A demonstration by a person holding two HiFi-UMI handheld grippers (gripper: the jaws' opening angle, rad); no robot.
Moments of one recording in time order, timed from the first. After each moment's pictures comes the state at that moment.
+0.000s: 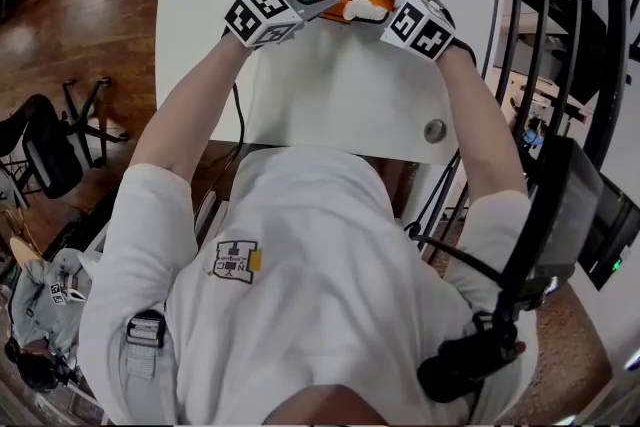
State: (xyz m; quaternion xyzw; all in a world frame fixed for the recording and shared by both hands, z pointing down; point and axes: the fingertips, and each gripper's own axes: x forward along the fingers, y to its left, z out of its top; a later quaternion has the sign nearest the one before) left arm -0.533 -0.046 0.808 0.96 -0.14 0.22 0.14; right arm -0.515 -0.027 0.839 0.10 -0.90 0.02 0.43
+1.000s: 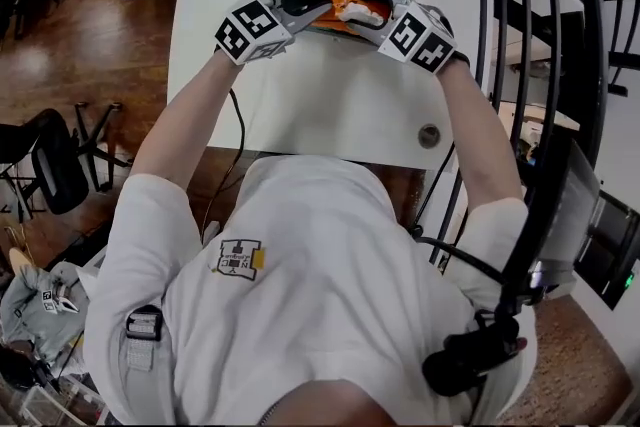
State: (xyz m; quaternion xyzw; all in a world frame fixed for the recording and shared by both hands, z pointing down) left arm -0.536 -0.041 0.714 0.96 -0.16 0.21 0.05; right arm -0.517 -0.028 0.730 0.13 -0.91 -0.05 0.39
